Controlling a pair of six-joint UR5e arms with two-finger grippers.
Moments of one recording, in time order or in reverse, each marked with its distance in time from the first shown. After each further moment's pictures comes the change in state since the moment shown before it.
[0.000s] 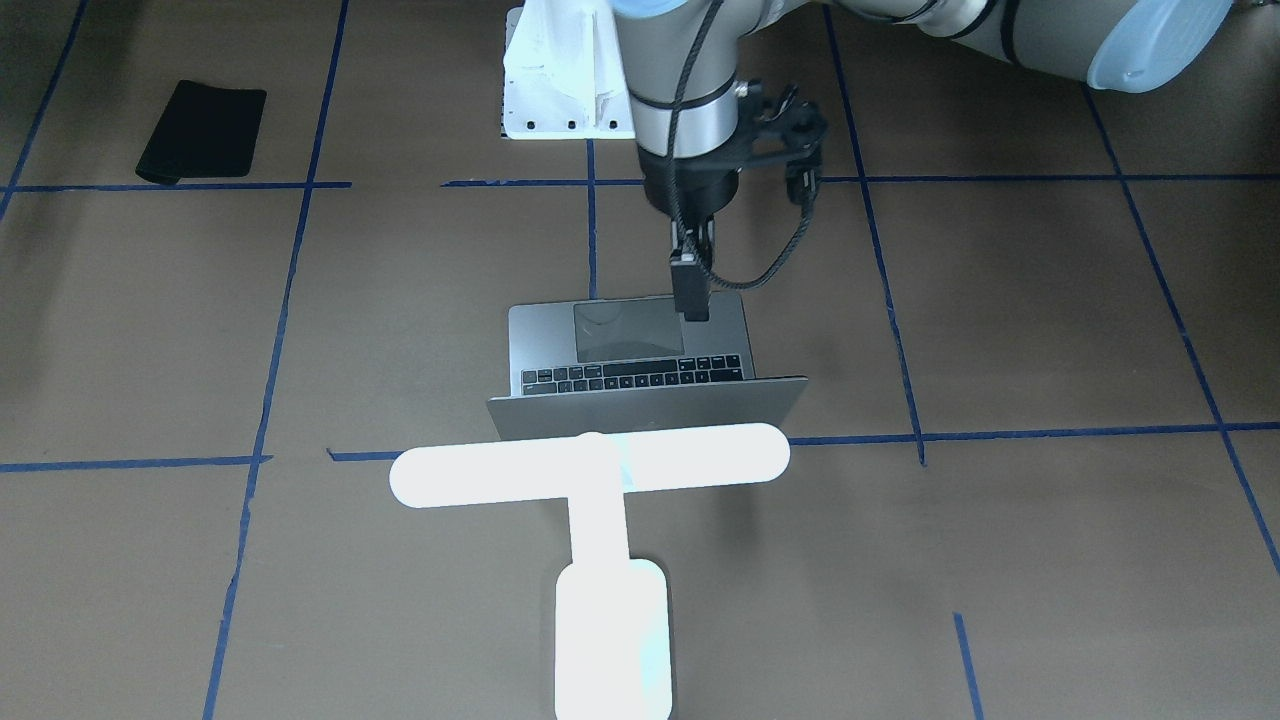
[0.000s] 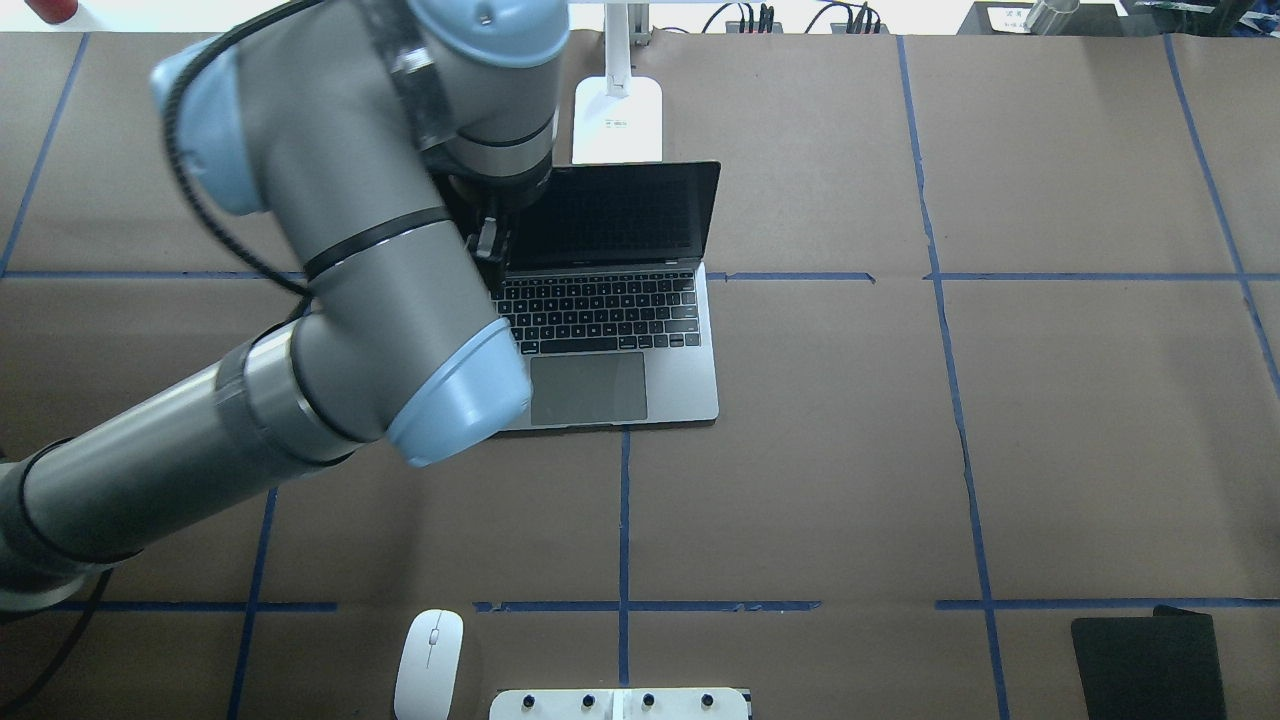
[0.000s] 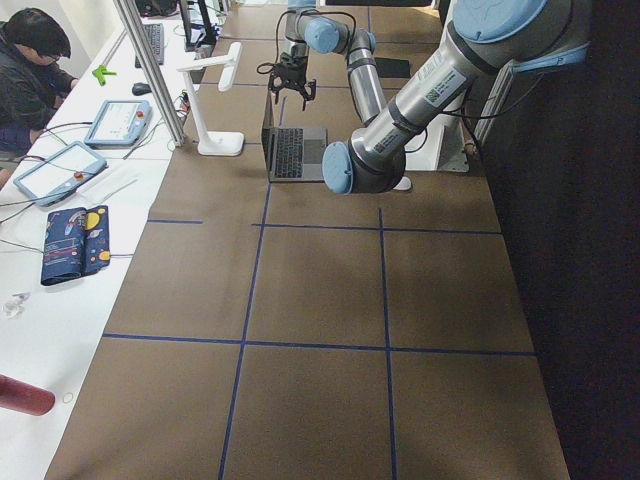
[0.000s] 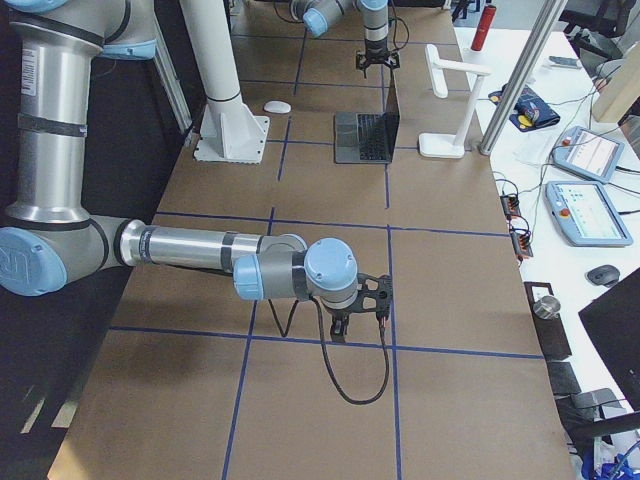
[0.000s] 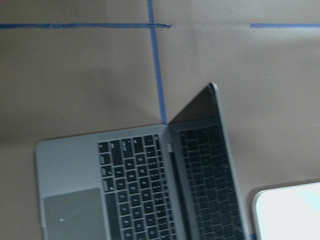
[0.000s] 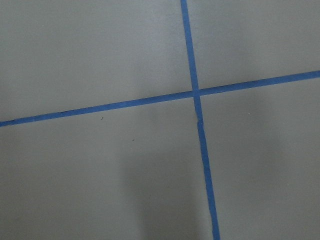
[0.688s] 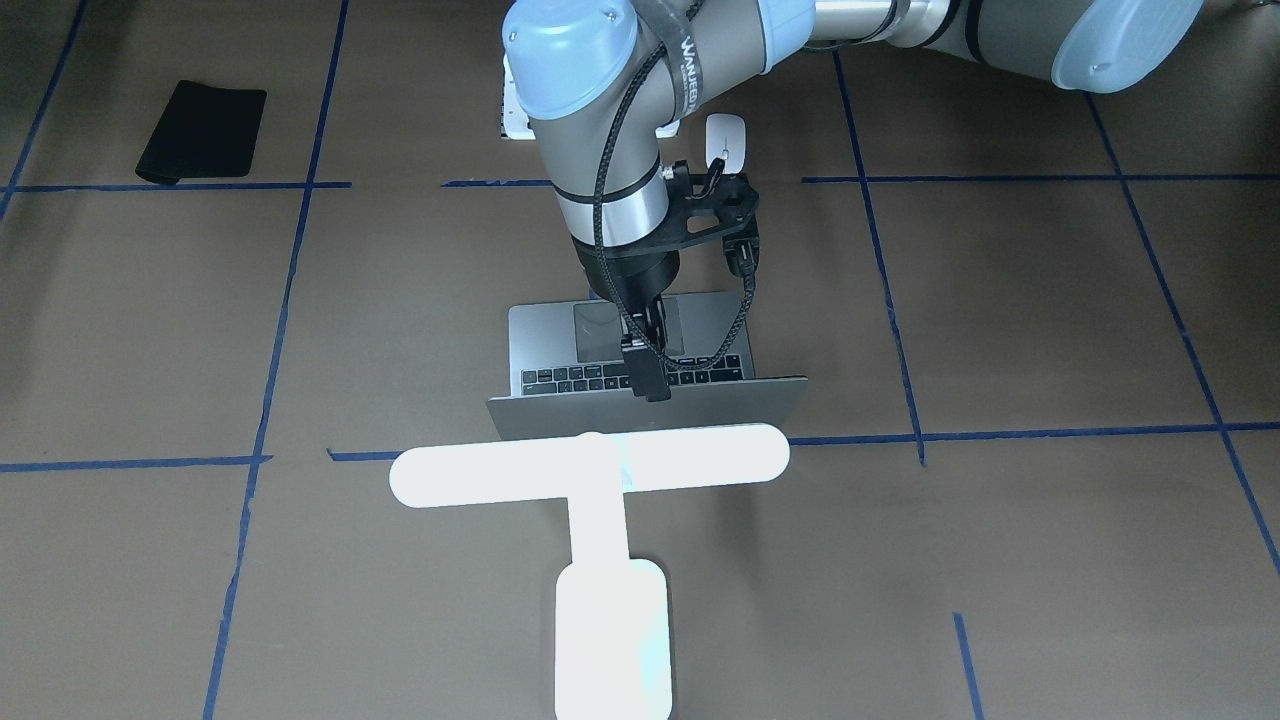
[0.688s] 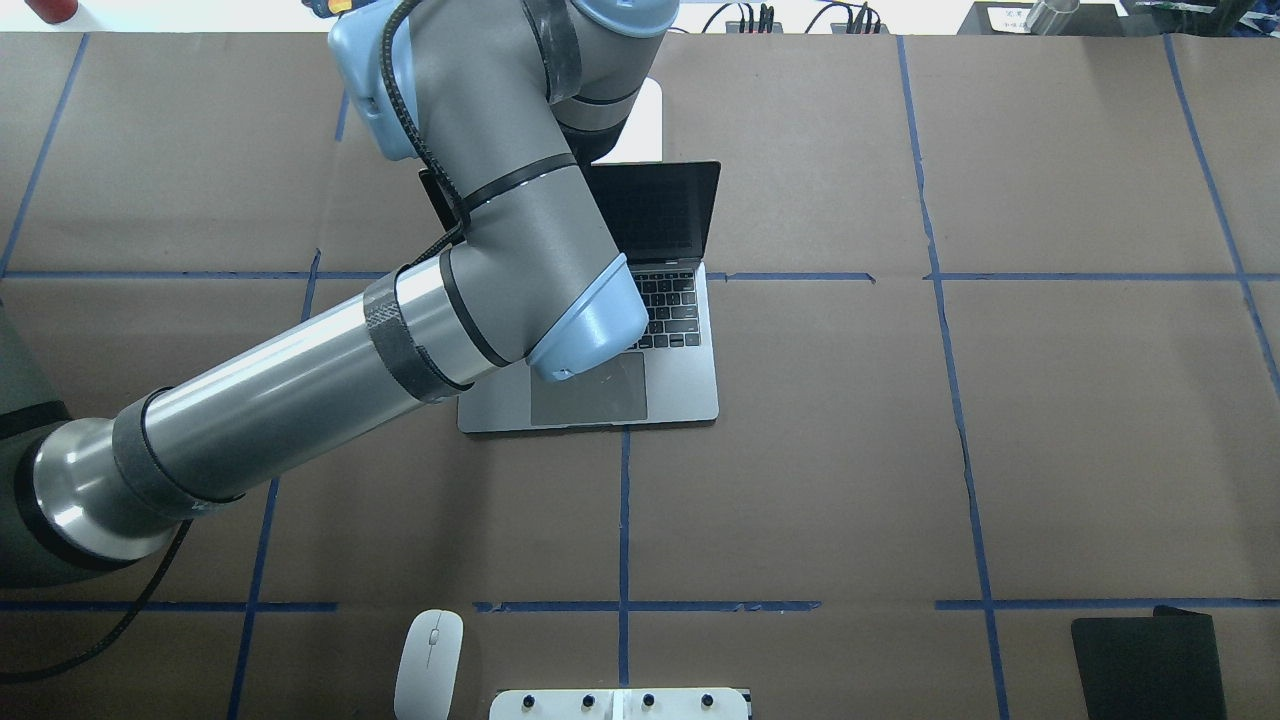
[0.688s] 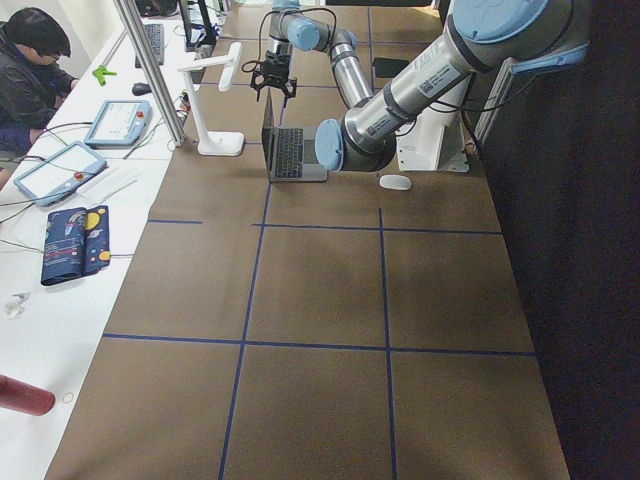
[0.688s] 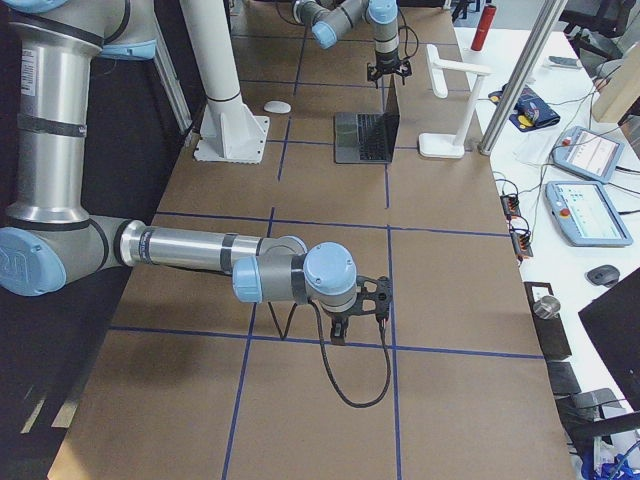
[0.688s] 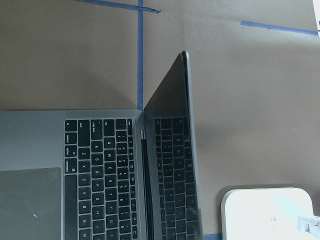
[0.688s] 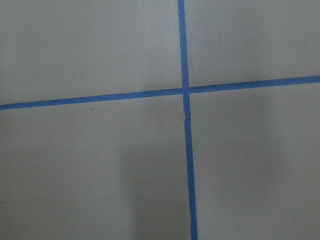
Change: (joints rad) left arm -0.007 -0.179 0.337 -0.132 0.088 -0.134; right arm 0.064 0.000 -0.033 -0.060 0.013 -0.194
